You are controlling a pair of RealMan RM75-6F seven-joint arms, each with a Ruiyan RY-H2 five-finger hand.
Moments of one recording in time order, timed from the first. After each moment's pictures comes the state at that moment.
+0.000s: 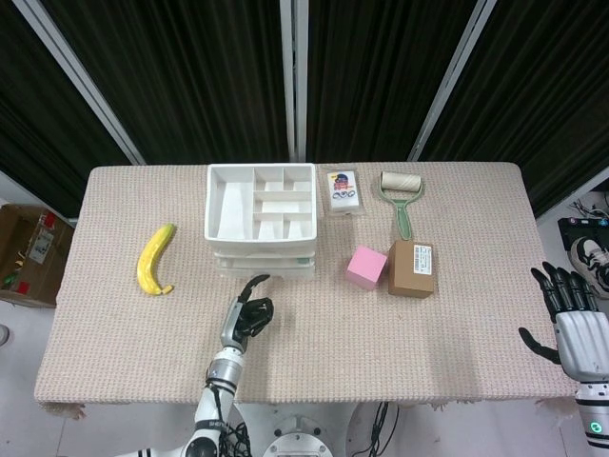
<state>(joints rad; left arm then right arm) -0.33 -2.04 -0.32 -1.64 1.03 1.12 -0.47 0.05 -1.09 0.06 -1.59 -1.56 1.54 0.03</state>
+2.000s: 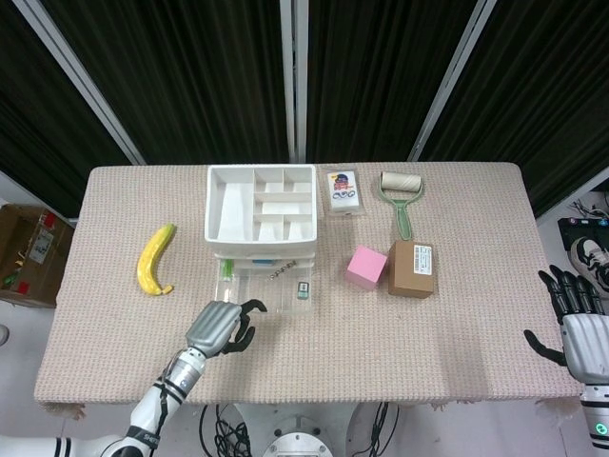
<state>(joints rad) -0.53 -1.51 -0.10 -1.96 1.12 1.07 0.39 0.04 -1.10 0.06 -1.54 -1.54 1.53 0.08</state>
